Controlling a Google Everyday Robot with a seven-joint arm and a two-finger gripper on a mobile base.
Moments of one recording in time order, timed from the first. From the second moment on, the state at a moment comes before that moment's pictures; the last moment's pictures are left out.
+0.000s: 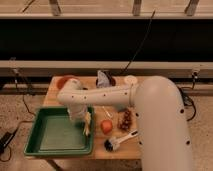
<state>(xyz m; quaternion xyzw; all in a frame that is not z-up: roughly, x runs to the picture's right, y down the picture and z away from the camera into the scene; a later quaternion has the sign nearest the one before) -0.131 0.193 0.829 -0.30 -0.20 -0.60 0.72</state>
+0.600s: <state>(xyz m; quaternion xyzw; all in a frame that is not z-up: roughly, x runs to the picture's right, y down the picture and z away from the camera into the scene) -0.126 0.201 0.842 -0.31 -0.20 -0.60 0.71</state>
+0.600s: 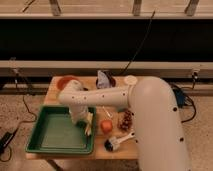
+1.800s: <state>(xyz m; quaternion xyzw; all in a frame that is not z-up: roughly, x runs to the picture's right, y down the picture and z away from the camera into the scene) -0.125 0.202 0.839 -0.31 -0.21 -0.60 0.71</state>
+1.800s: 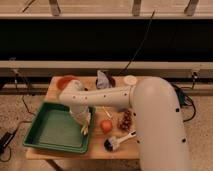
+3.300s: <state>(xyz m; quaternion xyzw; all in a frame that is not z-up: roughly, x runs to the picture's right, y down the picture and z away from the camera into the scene) -0.164 0.071 0.783 -0.18 -0.23 -0.60 0.74</state>
